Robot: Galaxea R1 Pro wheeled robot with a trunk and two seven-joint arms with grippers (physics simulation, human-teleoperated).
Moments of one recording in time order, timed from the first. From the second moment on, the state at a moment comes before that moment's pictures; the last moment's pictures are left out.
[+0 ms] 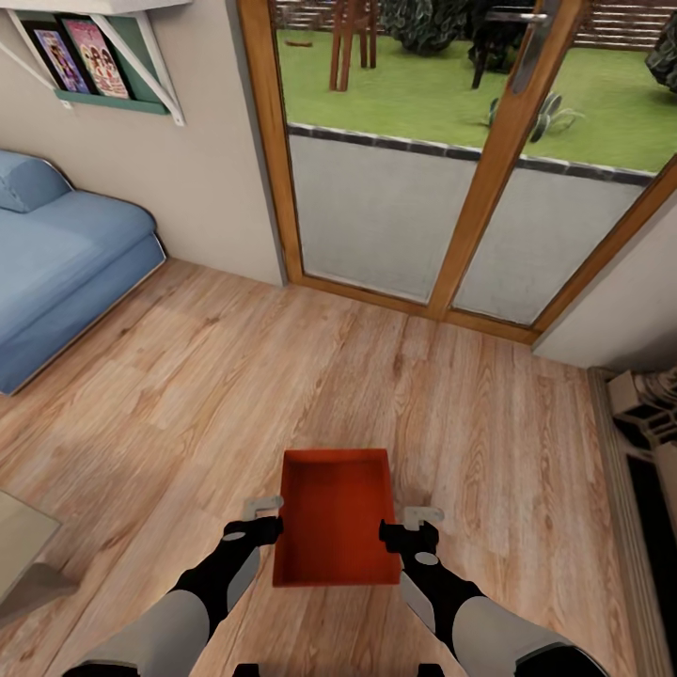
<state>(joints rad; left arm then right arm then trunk) -0.69 -0.12 -0.02 -0.34 0.09 0.09 0.20 -0.71 0.16 0.21 -0.17 -0.17 -0.17 -0.25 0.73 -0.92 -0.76</state>
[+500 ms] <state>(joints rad) -0.69 -0.12 -0.03 -0.34 0.08 0.09 0.20 -0.71 0.16 0.21 -0.15 -0.08 -0.19 -0.25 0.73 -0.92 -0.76</state>
